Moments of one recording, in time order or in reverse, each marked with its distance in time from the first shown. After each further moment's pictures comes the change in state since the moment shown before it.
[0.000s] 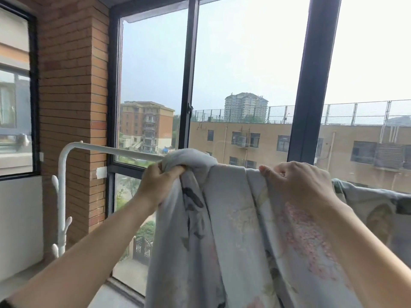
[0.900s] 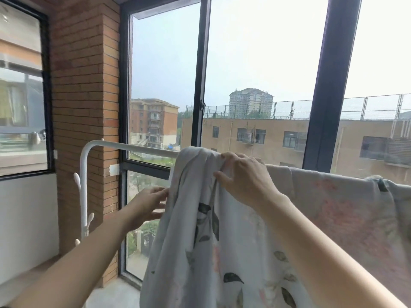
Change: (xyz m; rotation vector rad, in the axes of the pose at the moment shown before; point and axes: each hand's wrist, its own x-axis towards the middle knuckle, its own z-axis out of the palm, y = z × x) left_hand 0.025 -0.084 -0.084 -0.059 -0.344 -0.435; right_hand 0.013 -0.143 0.042 0.212 -0.043 -0.183
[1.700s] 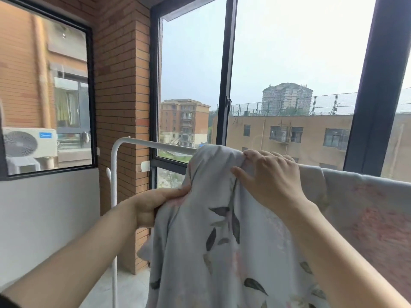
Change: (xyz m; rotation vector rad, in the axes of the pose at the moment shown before) left_hand -0.024 0.018 0.002 -0.249 -0.227 -0.197; right_hand 0.008 0.026 0.016 -0.082 0.088 -0.004
